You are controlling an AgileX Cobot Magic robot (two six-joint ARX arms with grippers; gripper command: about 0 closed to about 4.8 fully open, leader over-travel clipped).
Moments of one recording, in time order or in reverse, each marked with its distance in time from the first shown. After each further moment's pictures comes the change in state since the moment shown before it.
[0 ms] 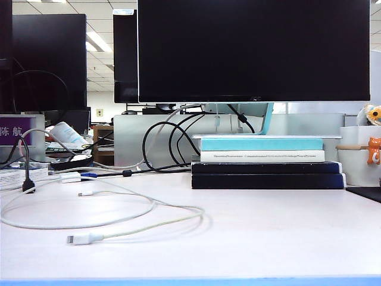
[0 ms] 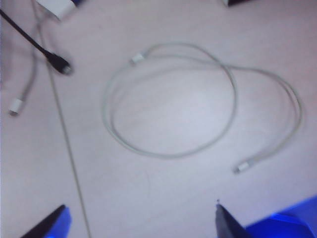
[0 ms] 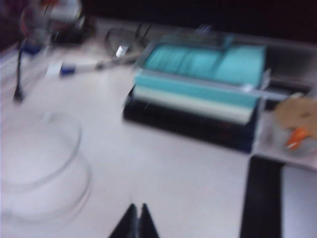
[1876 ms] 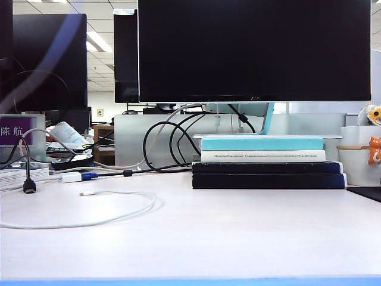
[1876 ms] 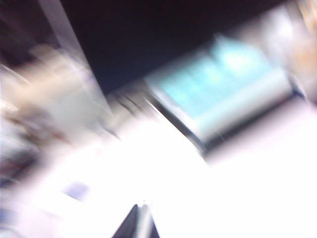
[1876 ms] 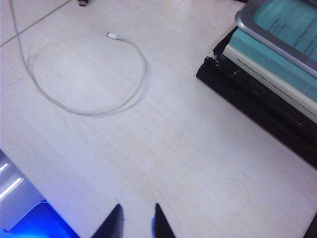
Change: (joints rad) left arm -0.102 0.223 0.040 0.644 0.033 0.301; right arm -0.001 0.586 0.328 -0.127 -0.323 -0.214
